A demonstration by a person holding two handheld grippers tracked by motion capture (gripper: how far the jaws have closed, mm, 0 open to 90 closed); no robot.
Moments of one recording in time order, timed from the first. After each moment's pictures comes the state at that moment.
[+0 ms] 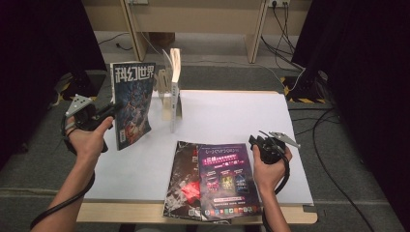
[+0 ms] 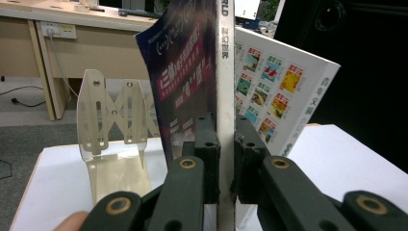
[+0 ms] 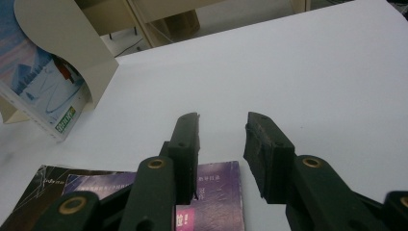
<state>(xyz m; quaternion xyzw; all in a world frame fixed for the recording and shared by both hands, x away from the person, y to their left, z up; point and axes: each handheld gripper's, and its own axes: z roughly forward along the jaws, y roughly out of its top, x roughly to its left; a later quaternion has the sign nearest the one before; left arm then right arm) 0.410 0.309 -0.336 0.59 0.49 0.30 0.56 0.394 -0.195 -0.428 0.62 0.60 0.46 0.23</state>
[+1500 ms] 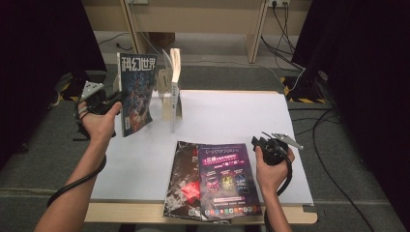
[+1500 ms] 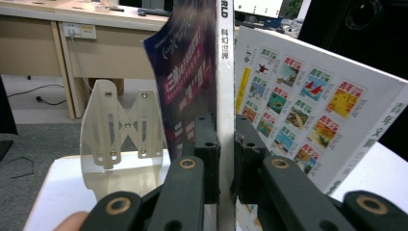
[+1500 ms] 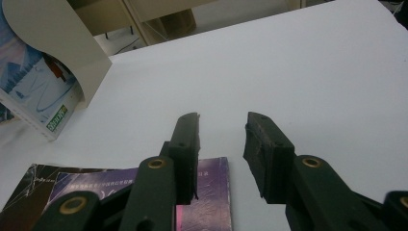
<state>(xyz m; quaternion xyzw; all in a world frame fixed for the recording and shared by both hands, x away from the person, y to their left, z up) 0.459 0.300 -0.335 0.59 0.51 0.32 0.54 0.393 -0.204 -0.432 0.62 0.59 0.46 0.23</state>
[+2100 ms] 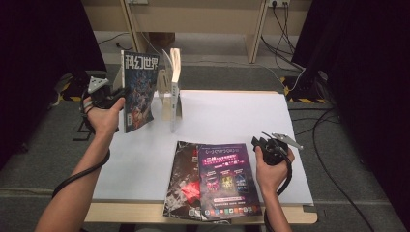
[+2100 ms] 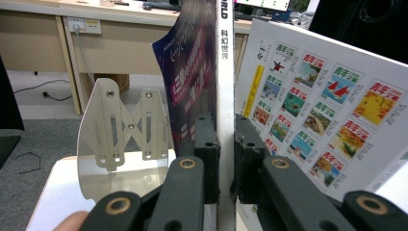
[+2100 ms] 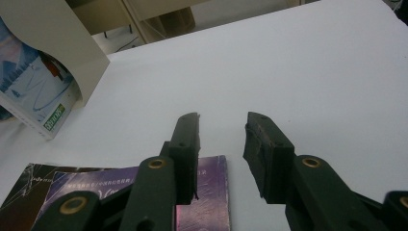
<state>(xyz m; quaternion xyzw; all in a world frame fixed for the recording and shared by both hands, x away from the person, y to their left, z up) 0.483 0.295 -0.338 0.59 0.52 0.32 0.52 0.394 -0.204 -0.434 0.63 0.59 0.45 0.23</state>
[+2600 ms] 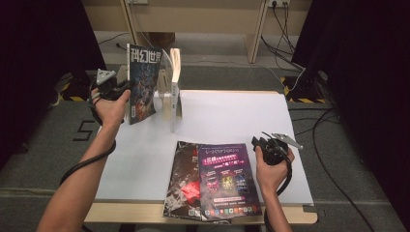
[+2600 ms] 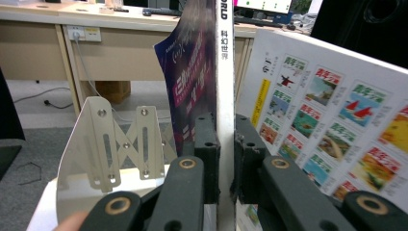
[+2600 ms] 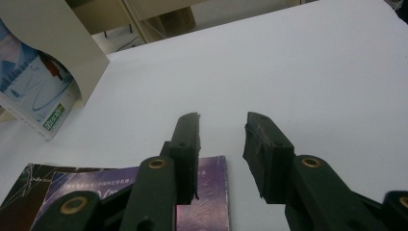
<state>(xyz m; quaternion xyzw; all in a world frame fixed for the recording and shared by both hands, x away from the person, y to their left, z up) 0.514 0.285 -0.336 0.59 0.51 0.34 0.52 0.395 -0.204 -0.435 0.63 0.59 0.45 0.23</state>
